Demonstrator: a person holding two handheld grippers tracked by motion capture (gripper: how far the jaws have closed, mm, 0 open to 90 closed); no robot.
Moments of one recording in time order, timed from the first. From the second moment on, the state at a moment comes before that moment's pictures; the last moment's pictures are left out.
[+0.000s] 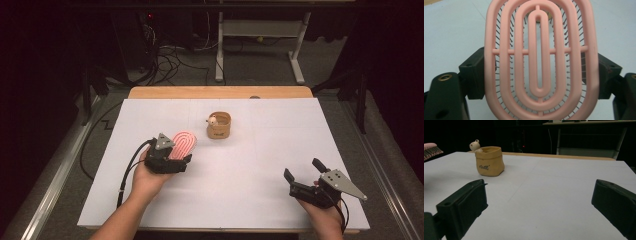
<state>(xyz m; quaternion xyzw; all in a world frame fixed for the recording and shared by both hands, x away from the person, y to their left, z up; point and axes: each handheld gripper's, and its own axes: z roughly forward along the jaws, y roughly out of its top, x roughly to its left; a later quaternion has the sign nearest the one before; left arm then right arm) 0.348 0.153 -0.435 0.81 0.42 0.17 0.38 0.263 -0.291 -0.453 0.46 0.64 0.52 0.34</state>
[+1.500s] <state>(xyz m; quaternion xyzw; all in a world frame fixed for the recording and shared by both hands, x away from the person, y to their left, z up) 0.319 0.153 -0.423 0.73 0.35 0.23 0.54 0.263 -0.290 -0.454 0.46 0.64 0.51 0.34</state>
